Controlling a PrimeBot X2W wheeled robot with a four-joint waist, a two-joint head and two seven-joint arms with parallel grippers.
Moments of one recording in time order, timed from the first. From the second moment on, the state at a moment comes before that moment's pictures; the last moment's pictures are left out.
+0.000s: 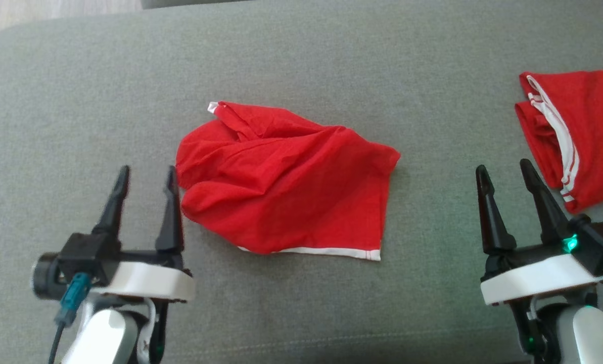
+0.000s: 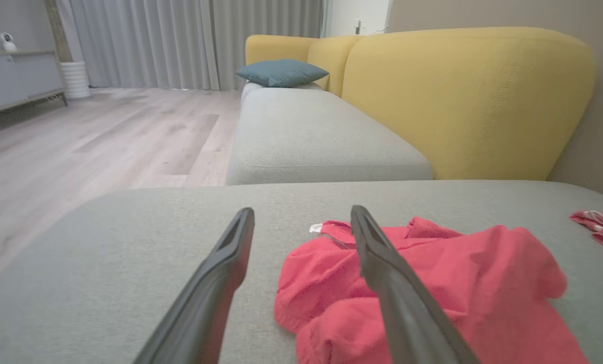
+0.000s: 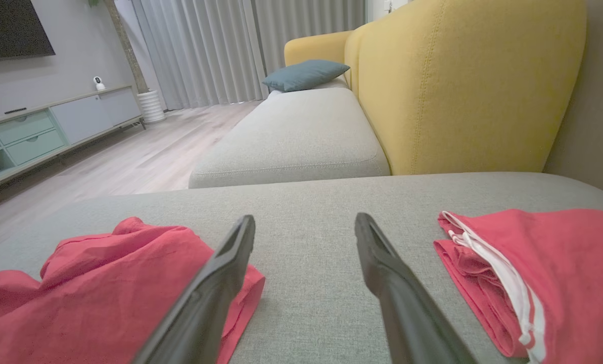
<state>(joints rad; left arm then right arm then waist) -0.09 0.29 -0.39 -0.06 -0.35 0.30 -0.24 0.01 -0.06 0.04 -0.14 0.18 0.13 0.02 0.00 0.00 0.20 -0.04</state>
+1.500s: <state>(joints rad) -0.13 0.20 -0.32 -0.04 -0.25 0.26 -0.25 -0.17 -0.10 0.40 0.29 0.31 0.13 0.06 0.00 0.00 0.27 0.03</state>
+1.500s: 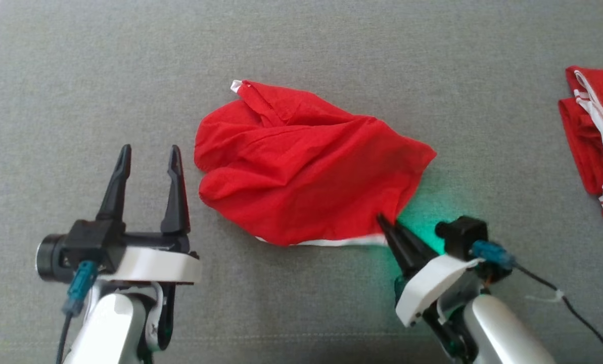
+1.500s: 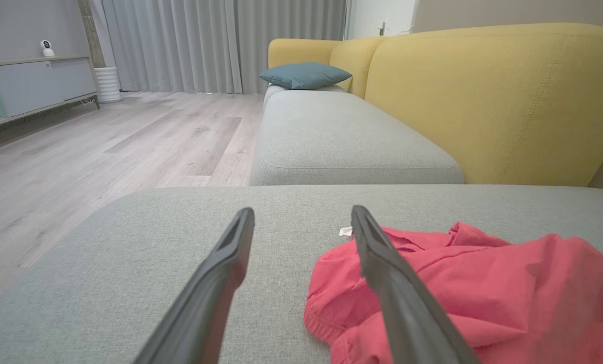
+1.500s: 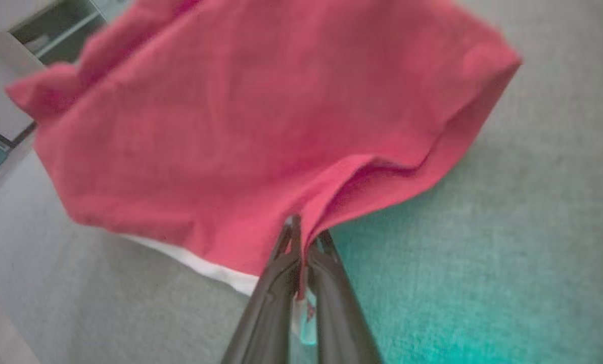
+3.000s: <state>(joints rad) -0.13 0.13 -0.28 0.03 -0.18 0.17 -0.25 -0.20 -0.14 0.00 0.24 0.33 0.13 -0.11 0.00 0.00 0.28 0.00</state>
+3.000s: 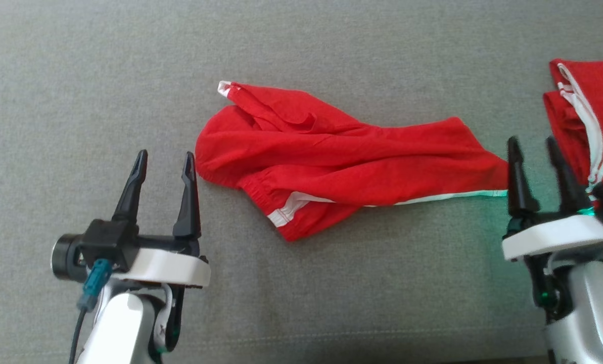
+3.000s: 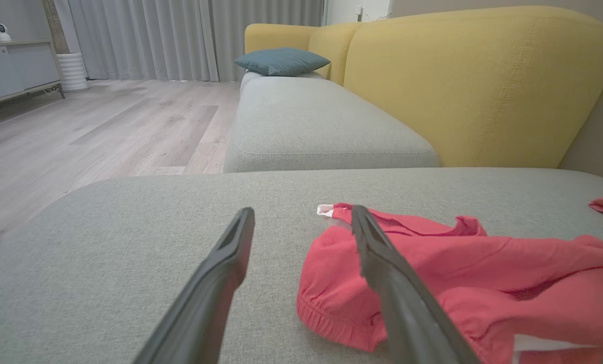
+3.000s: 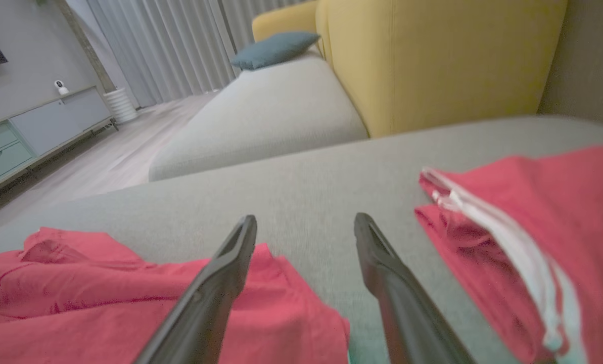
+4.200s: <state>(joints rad) -0.05 0.14 -0.41 0.02 -0.18 0.09 -0.01 0.02 -0.08 0.05 -0.14 0.17 0.13 -0.05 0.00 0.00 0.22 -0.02</state>
